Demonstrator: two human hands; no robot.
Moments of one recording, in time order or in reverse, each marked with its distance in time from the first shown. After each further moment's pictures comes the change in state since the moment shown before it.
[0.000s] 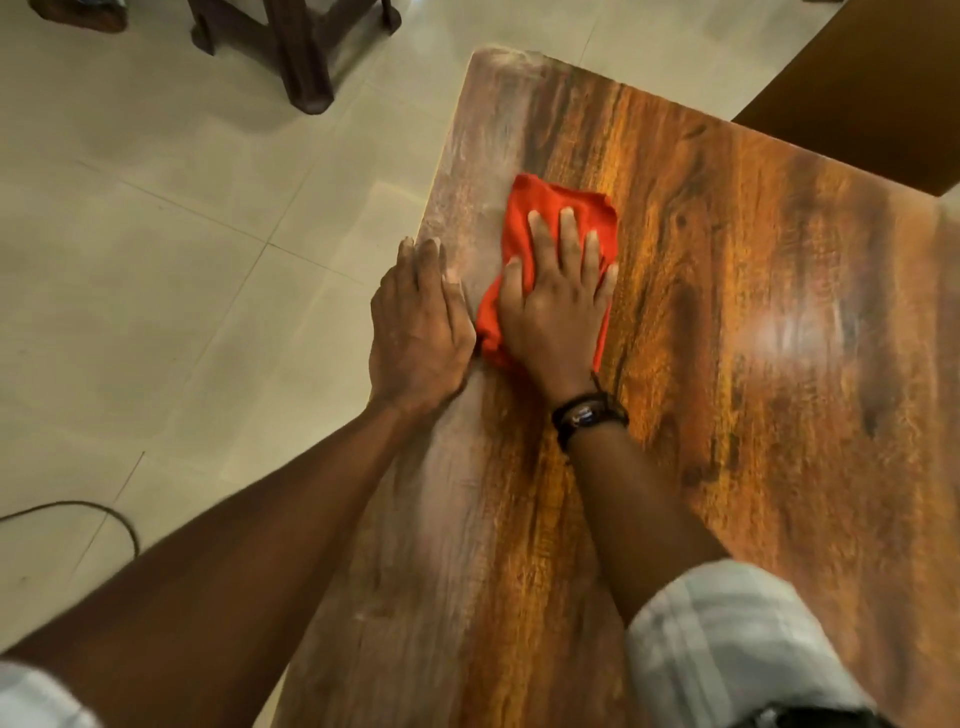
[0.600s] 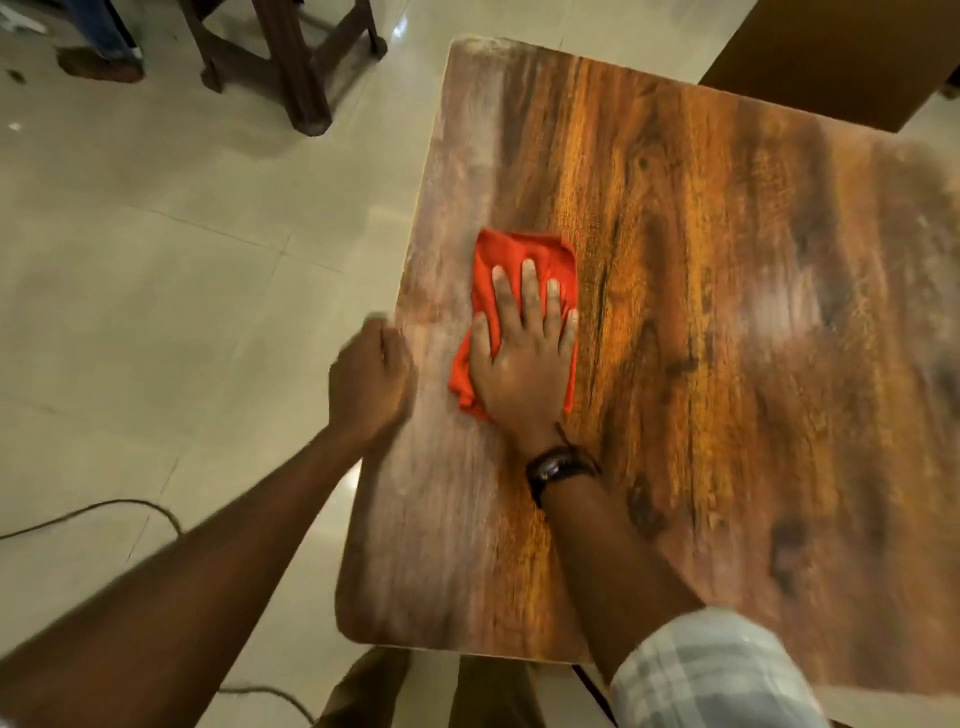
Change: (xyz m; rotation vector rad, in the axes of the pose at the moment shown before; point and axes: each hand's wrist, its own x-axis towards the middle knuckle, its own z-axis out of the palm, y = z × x) left_hand -0.104 -0.052 -0.075 -0.128 -0.245 -0.204; right_hand -0.154 -0.009 -0.008 -0.008 0.044 -0.028
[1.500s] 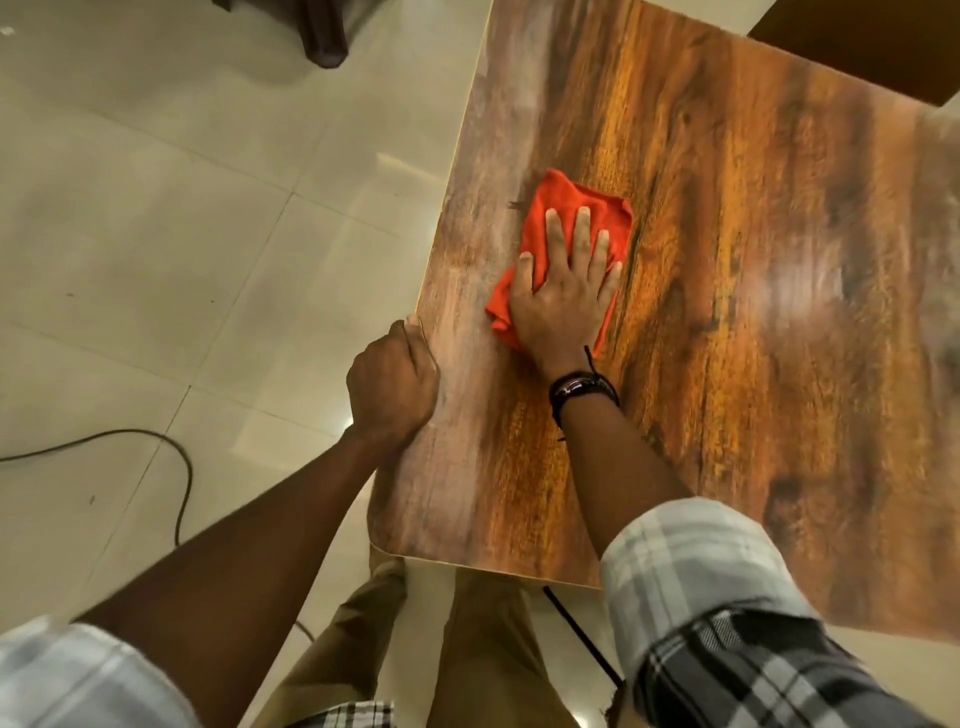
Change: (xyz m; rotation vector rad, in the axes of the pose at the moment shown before) left_hand -0.059 -0.020 -0.003 0.099 0.108 0.016; right_hand 0.012 0.000 0.003 -0.041 -0.022 0.112
